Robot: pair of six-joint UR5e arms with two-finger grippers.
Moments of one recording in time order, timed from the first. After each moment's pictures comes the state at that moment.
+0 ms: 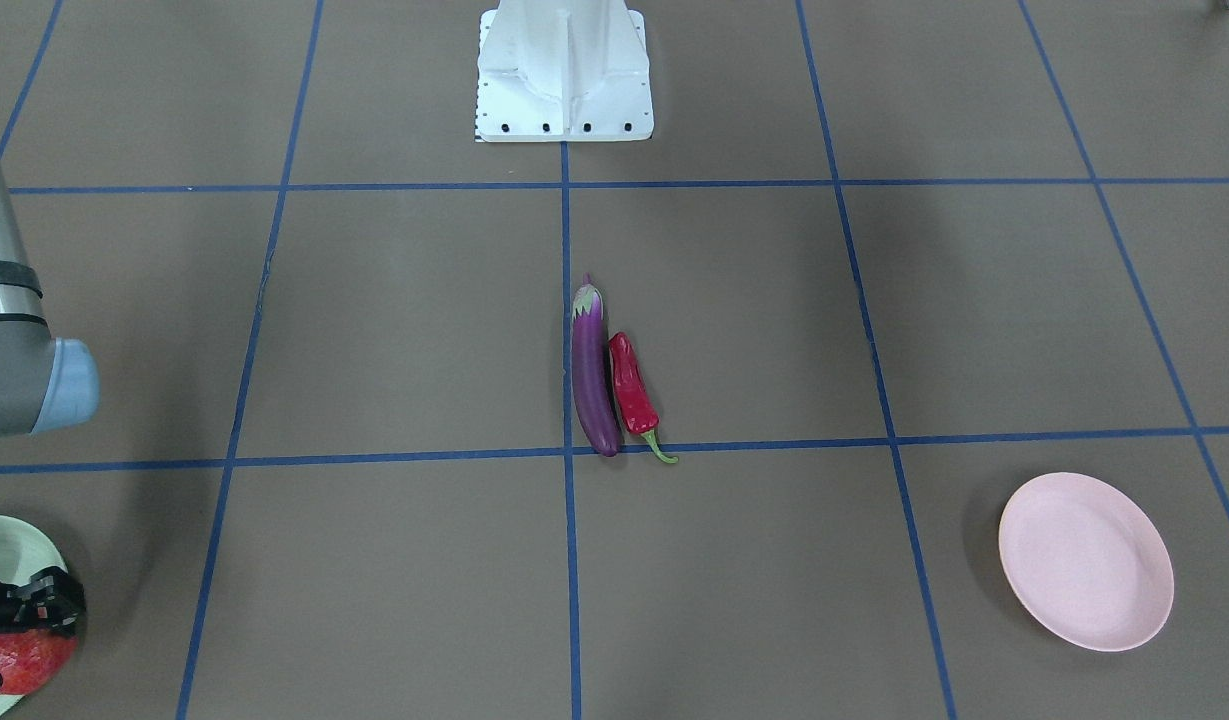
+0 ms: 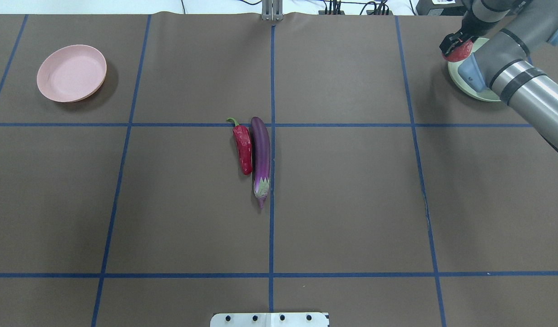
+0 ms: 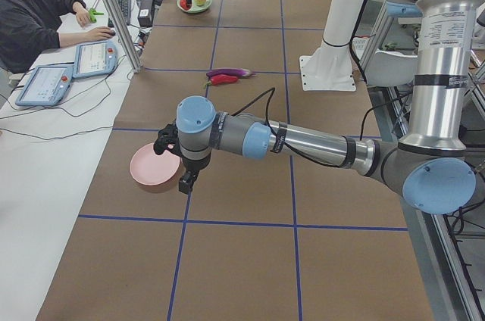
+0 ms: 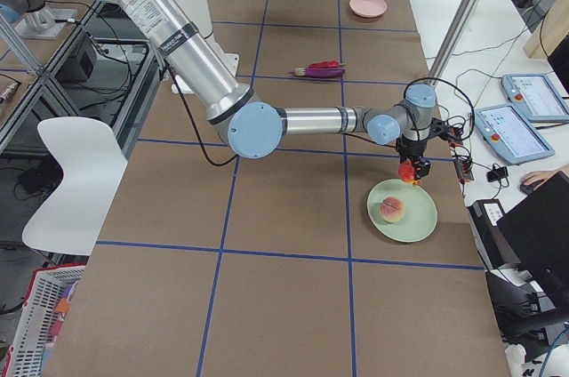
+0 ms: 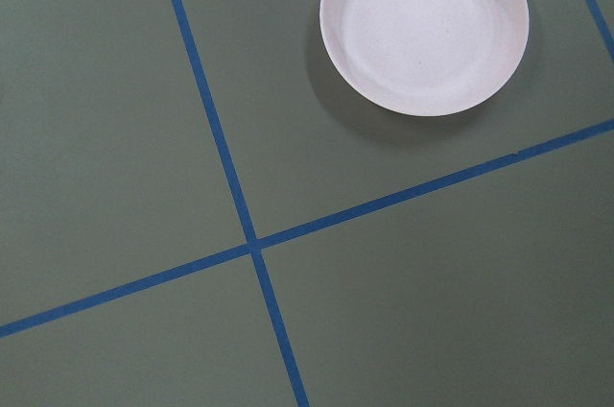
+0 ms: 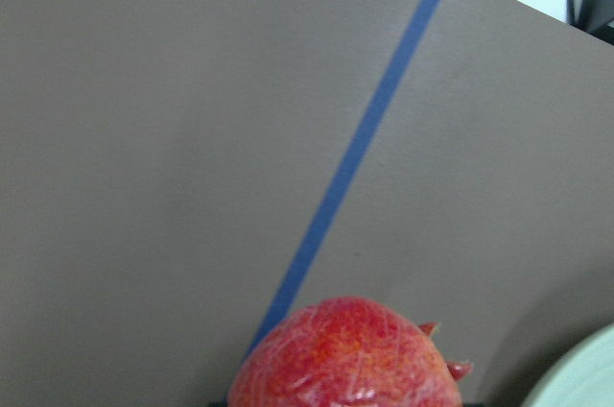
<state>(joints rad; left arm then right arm) -1.57 -1.59 -1.75 -1.62 -2.40 0.15 1.15 -0.87 0.88 -1.12 1.99 0.18</state>
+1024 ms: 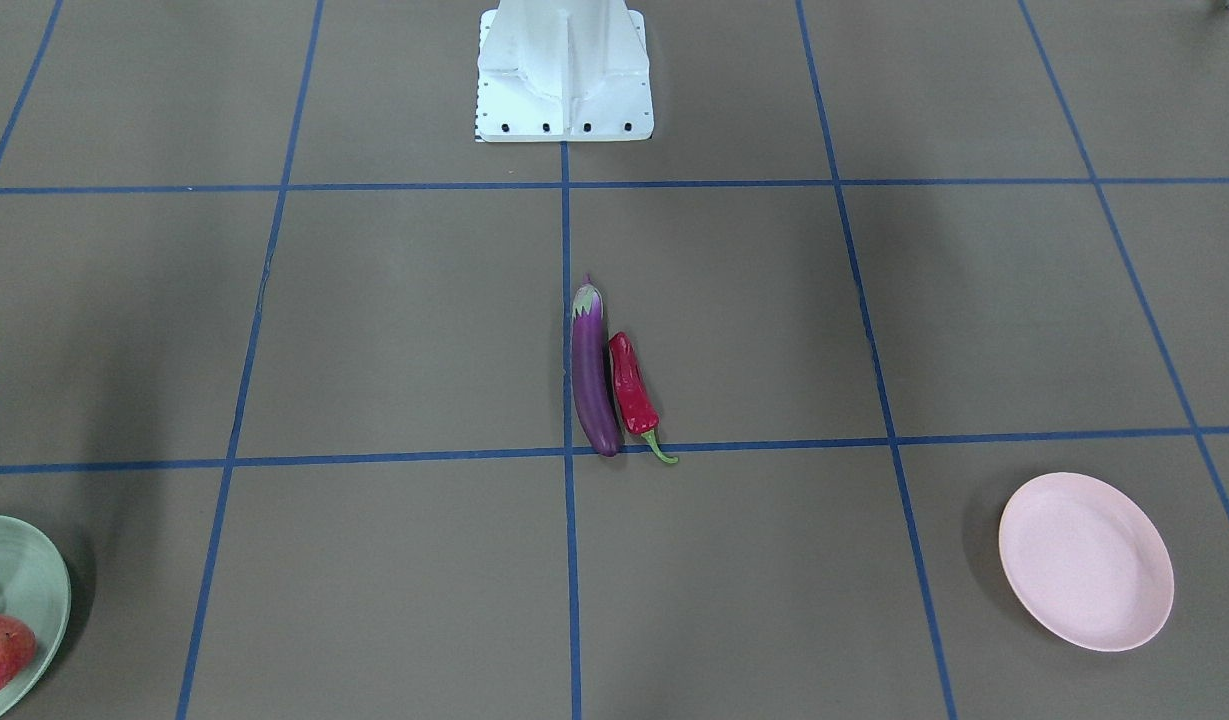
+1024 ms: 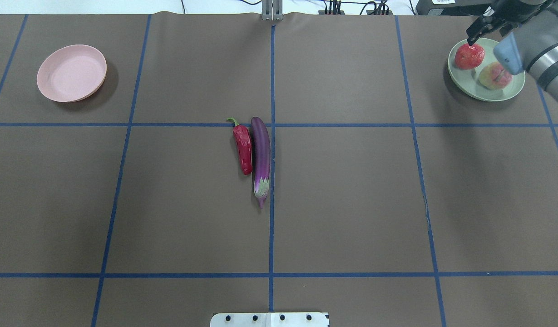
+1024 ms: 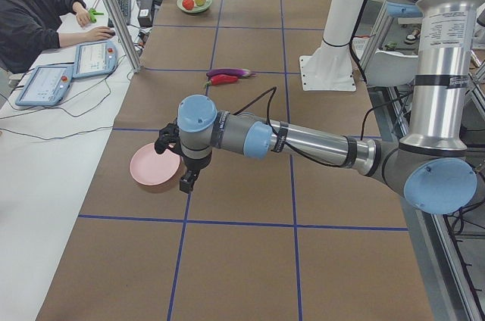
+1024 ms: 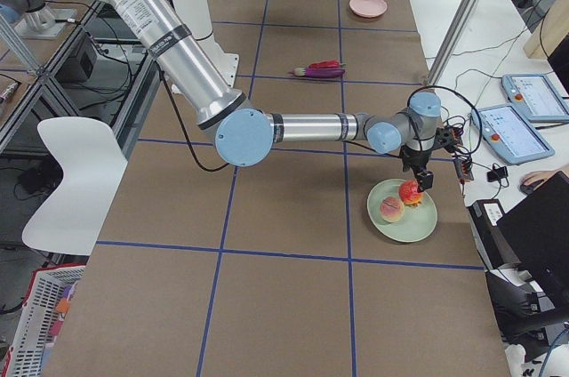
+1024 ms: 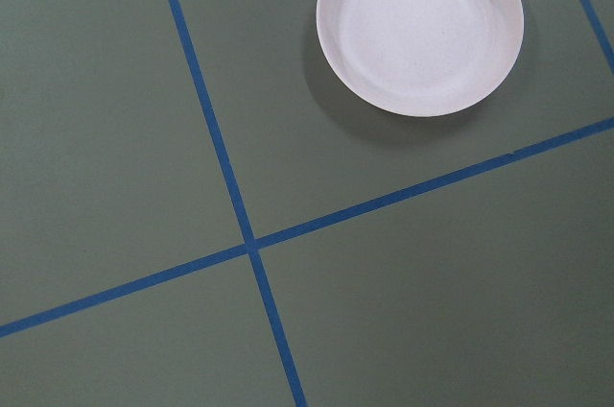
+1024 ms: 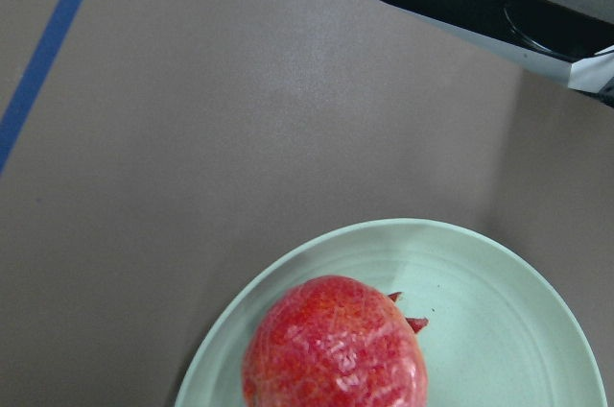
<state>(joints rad) -1.57 -1.58 -1.77 -1.62 -2.40 0.14 1.31 -0.93 1.02 -1.29 2.23 0.25</state>
